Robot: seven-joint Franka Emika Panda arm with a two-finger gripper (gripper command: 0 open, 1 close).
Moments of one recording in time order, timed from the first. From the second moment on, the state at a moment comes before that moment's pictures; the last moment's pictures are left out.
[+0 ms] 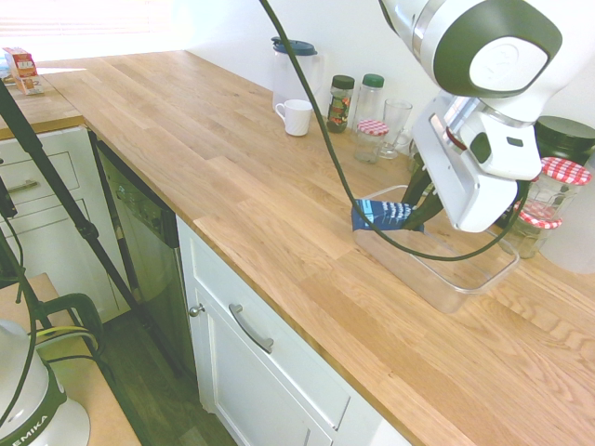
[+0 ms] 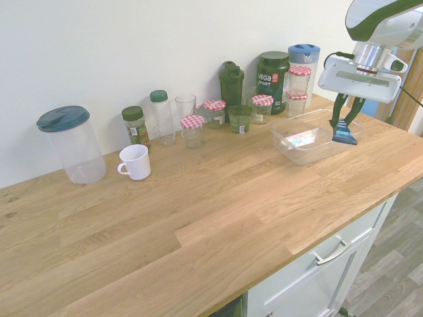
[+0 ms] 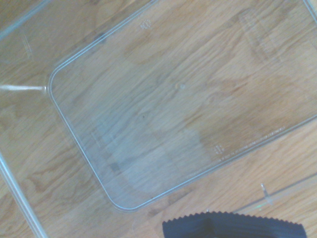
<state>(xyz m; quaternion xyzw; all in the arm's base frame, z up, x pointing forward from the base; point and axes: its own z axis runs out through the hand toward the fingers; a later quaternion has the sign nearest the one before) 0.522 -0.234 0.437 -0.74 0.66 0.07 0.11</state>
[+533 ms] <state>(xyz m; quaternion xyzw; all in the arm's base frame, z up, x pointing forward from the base) 0.534 -0.236 0.412 -0.74 0.67 0.07 0.10</state>
